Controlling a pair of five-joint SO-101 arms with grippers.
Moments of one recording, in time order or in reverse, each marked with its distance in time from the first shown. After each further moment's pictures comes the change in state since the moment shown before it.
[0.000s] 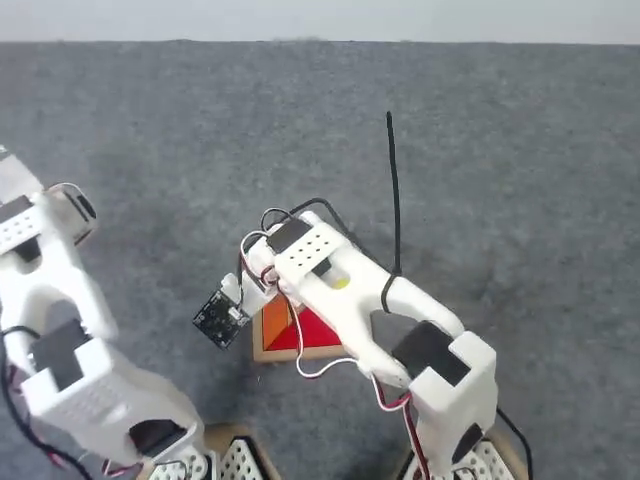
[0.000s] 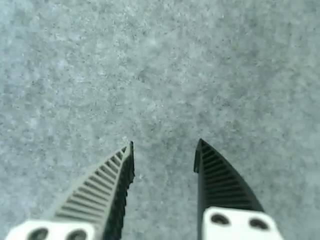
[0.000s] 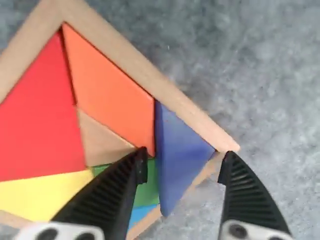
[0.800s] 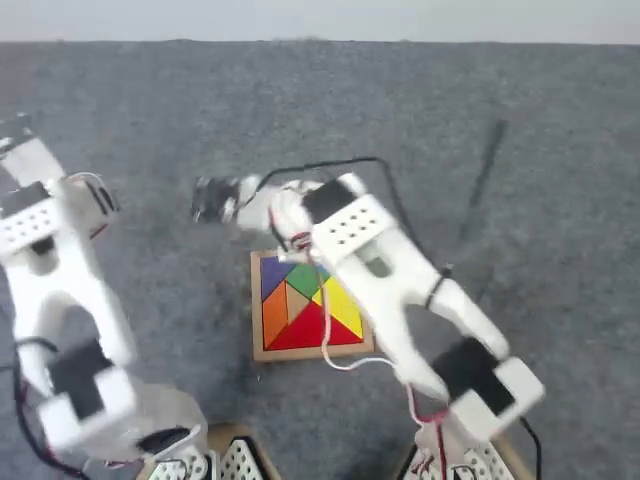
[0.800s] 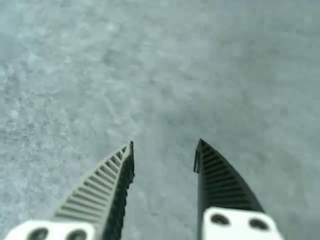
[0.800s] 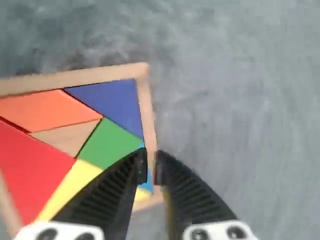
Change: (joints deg) left arm 6.2 -12.5 4.0 8.6 -2.7; right arm 7.5 -14.7 -4.0 9.8 -48.4
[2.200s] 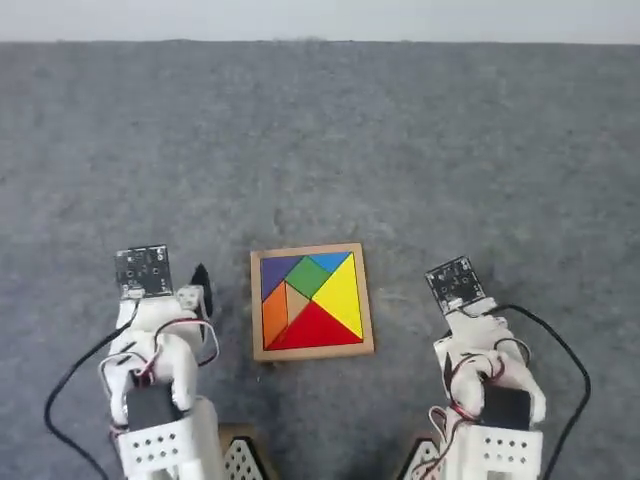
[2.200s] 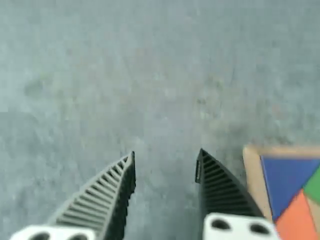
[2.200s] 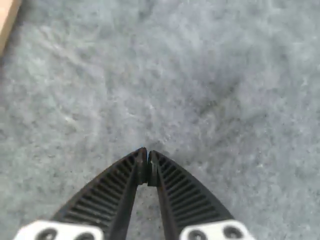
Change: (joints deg) left arm 15.9 -102.7 78.6 -0.3 -6.6; right arm 42.4 -107.3 92.0 5.5 -16.1
